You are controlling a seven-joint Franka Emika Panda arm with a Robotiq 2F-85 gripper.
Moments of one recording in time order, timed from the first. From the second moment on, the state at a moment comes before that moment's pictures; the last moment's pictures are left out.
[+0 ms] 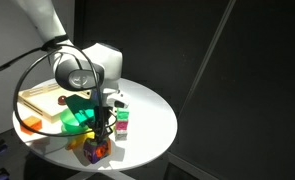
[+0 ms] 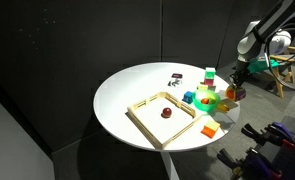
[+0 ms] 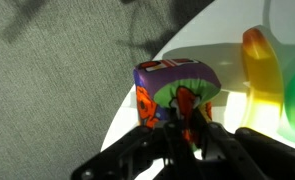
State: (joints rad) arm -0.25 0.27 -0.24 -2.40 0.02 2.65 -0.10
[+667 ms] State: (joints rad) arm -0.20 0.14 -0.20 -2.42 0.01 2.53 -0.09
